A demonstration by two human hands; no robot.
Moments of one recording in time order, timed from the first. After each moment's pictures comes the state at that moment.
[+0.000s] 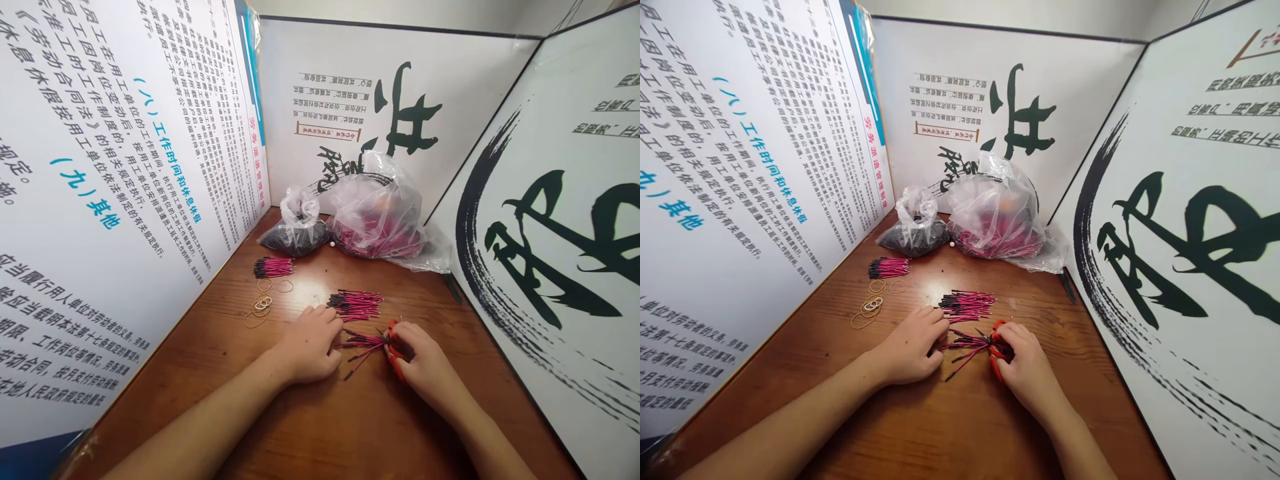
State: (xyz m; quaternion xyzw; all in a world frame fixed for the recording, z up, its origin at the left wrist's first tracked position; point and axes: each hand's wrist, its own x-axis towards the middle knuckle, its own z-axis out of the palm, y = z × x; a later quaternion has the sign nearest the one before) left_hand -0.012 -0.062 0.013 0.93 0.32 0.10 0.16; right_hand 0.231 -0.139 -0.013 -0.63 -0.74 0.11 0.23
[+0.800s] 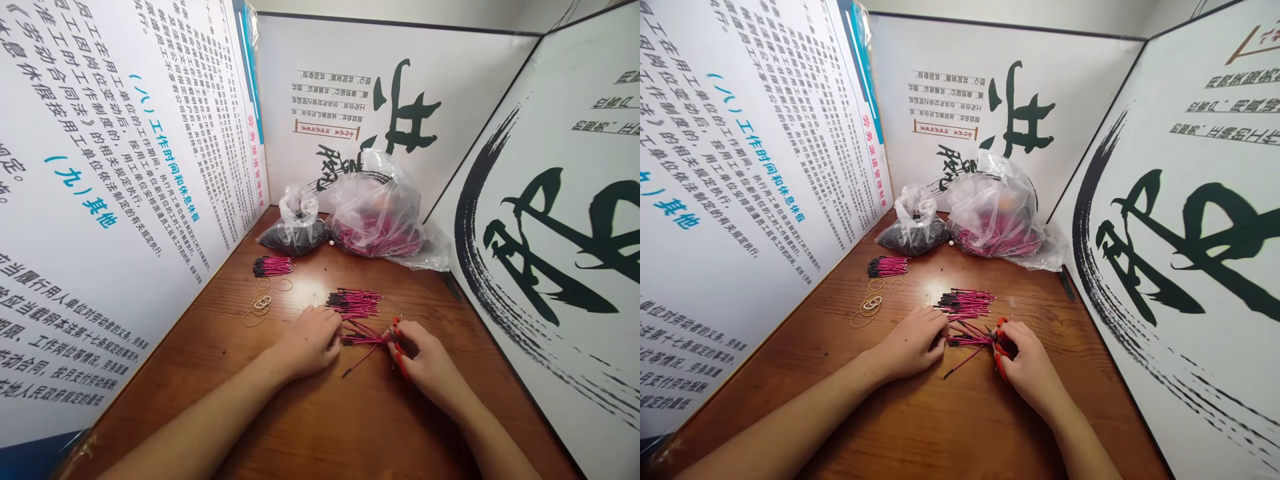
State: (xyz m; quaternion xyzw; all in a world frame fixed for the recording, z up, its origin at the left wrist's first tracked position) left_hand -0.011 -0.058 0.001 0.93 0.32 0.13 0.16; right_hand 0.234 -0.140 -0.012 -0.64 -0.71 0.16 0.26
